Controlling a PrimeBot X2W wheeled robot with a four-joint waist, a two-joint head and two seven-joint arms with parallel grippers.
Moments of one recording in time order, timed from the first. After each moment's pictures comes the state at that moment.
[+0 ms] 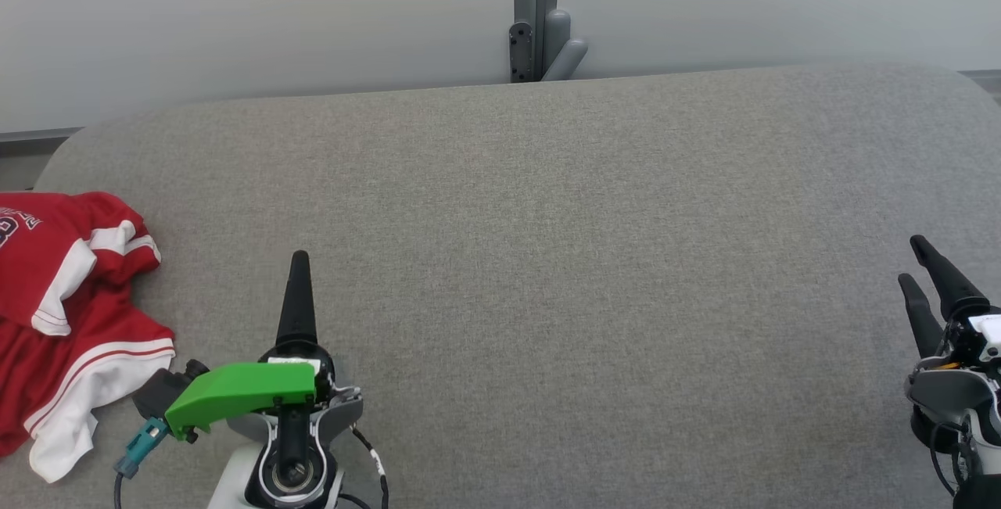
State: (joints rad) left arm -0.24 0.05 -0.26 0.38 -1.60 -0.13 -0.26; right arm -0.30 -0.14 -0.42 0.50 1.46 0.13 0.38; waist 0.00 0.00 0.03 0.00
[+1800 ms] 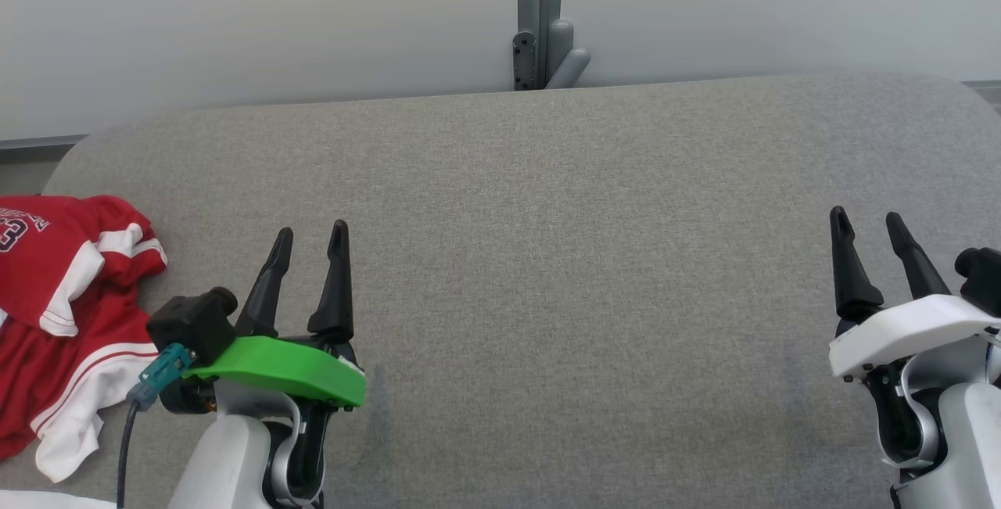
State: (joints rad) left arm -0.24 0.11 -0.24 0.23 -0.60 -0.05 -0.18; right arm -0.18 -0.16 -0.10 0.15 0.41 0.13 -0.01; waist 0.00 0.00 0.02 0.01
